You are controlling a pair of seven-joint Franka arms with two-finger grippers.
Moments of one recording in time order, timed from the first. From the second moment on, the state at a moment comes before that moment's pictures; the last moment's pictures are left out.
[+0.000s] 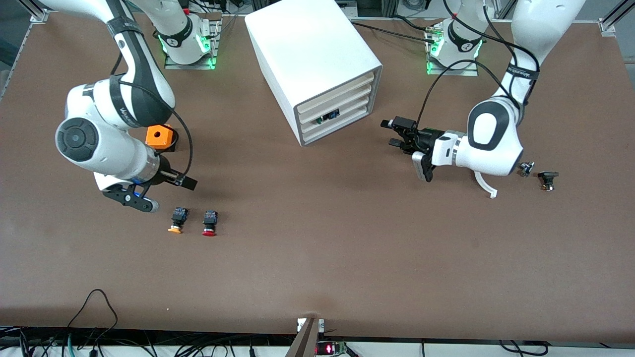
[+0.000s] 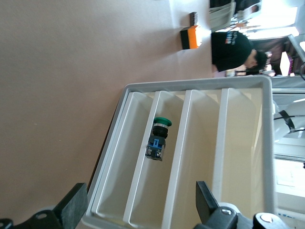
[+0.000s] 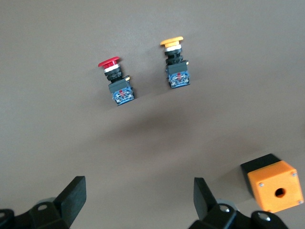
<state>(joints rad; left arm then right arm) -0.05 0.38 -0.17 -2.11 -1.08 1.80 0.92 0.15 0.39 0.11 -1.66 0.00 1.94 0.66</state>
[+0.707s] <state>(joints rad) -0.06 0.57 -0.29 -2.31 -1.44 1.91 1.31 0.24 0.45 0.11 -1.61 0.00 1.98 0.80</state>
